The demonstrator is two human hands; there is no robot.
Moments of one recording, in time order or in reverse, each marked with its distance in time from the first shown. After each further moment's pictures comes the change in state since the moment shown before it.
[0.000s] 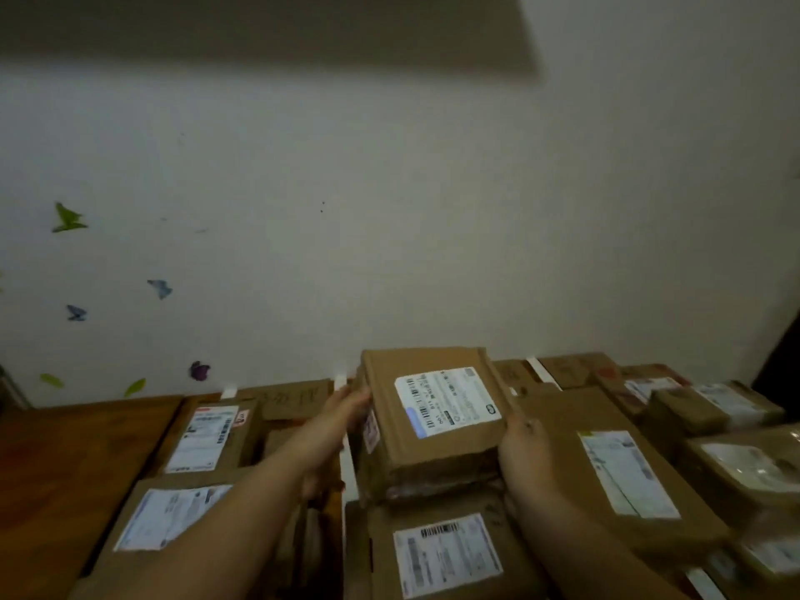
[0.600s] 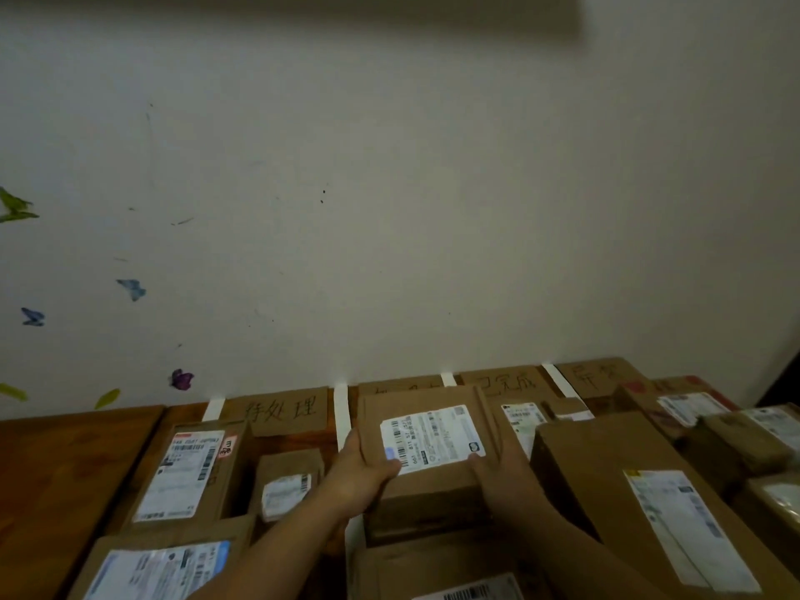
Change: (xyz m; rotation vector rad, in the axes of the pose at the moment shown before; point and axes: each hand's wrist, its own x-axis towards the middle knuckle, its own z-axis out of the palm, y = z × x) left_hand 0.104 -0.036 -0.008 0.241 -0.008 0.056; right_hand 0.057 0.012 0.057 -0.678 -0.168 -0.093
